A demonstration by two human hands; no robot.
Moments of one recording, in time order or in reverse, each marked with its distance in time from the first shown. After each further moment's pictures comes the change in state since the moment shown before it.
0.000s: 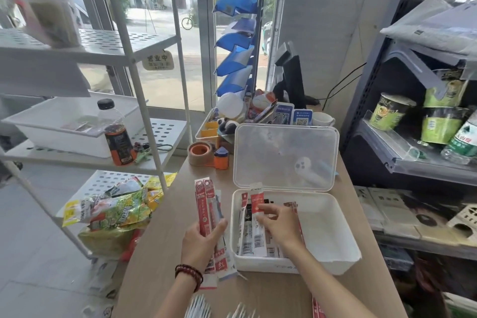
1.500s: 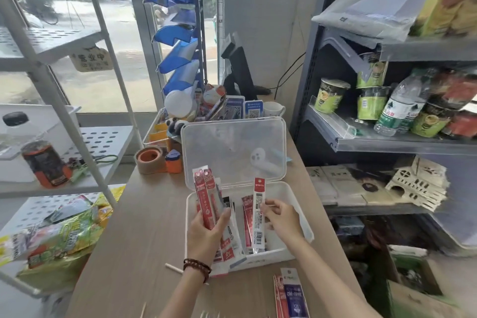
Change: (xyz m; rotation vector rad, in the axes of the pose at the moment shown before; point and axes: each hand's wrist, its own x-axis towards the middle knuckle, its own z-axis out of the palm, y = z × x) left_hand 0.003 0.016 0.089 -0.071 -0.150 0.105; right_hand -0.005 0.050 -0.077 0.205 0.123 0.171
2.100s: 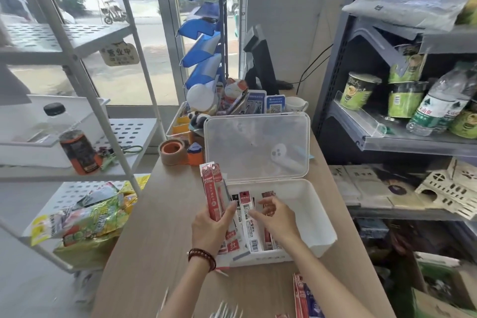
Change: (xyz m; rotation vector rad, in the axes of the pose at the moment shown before) left_hand 0.011 -0.006 -0.026 0.186 0.067 0.048; right_hand -0.007 -0.013 0.047 -0.212 -0.056 -0.070
